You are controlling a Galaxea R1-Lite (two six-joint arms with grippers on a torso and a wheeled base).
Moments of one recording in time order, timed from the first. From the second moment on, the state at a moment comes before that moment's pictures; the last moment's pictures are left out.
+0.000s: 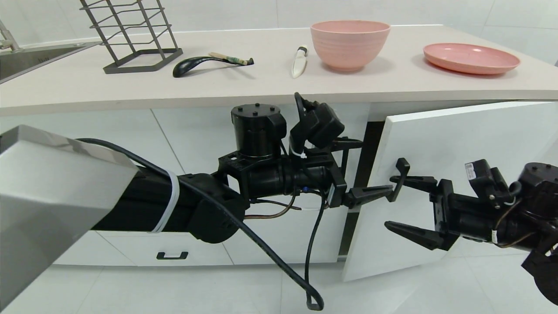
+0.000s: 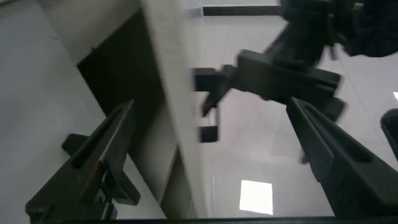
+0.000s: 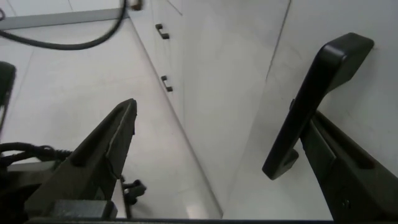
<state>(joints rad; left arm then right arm) -0.71 2.05 -1.27 -0.76 -0.64 0.24 0.22 1.82 -0.41 -1.43 0.98 -0.24</state>
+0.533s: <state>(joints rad) -0.82 2.12 -1.35 -0.88 -0.69 0.17 0.22 1.68 -0.24 -1.42 0.98 -0.27</state>
